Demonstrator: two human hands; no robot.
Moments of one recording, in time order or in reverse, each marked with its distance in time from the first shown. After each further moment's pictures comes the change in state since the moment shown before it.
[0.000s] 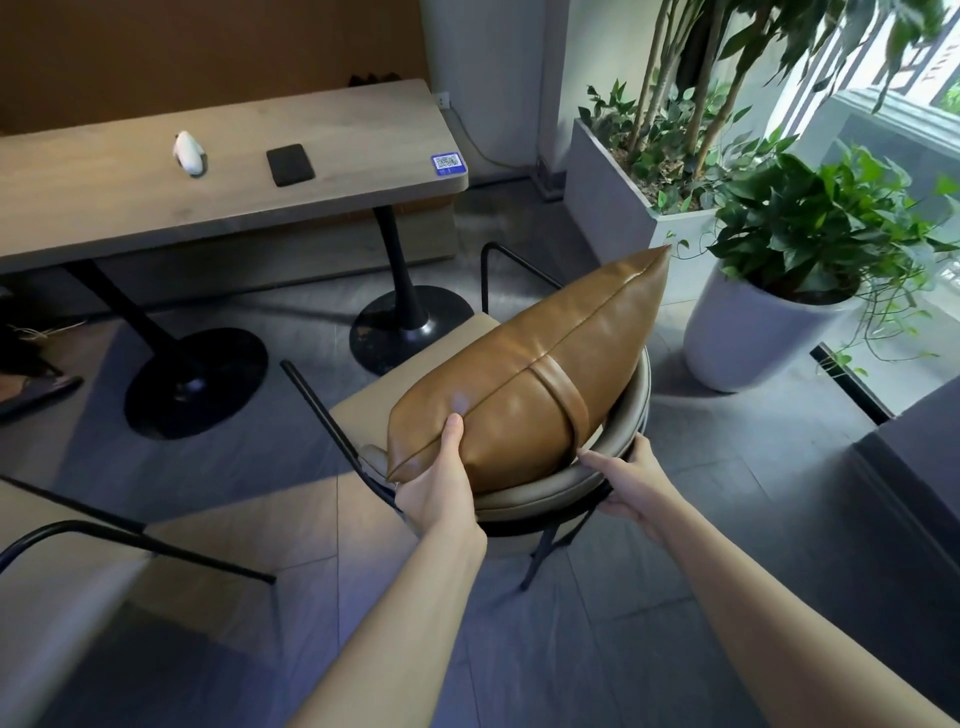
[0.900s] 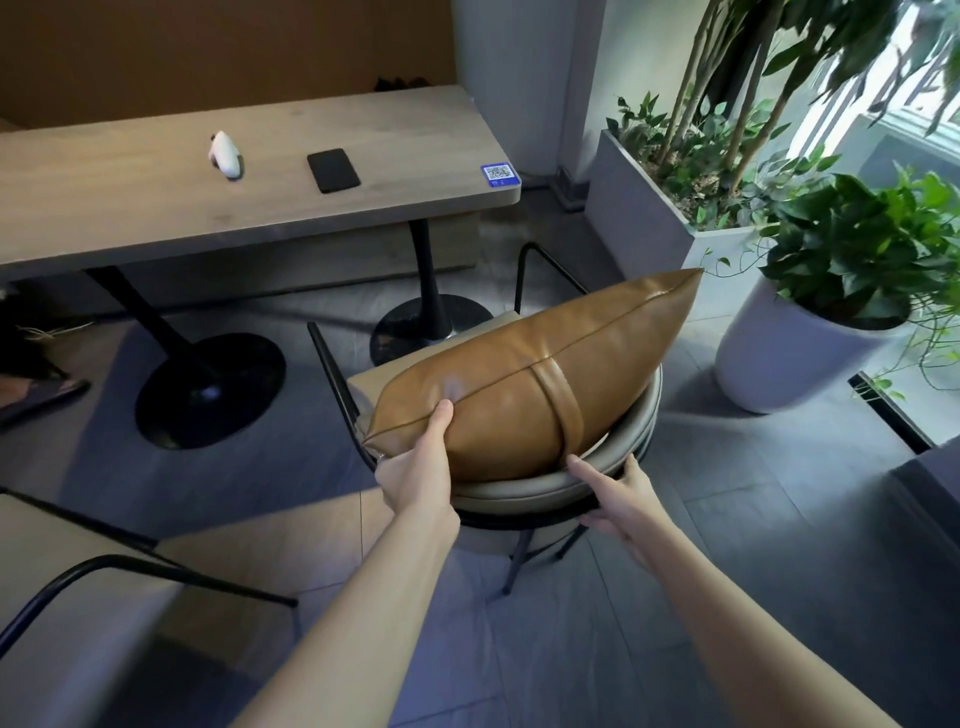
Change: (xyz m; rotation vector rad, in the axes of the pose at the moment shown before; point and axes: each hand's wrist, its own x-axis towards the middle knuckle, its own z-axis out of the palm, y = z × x) left_hand 0.101 0.102 -0.020 0.053 -0.071 0.078; right_hand 0.019 -0.012 0.120 0.078 0.030 -0.055
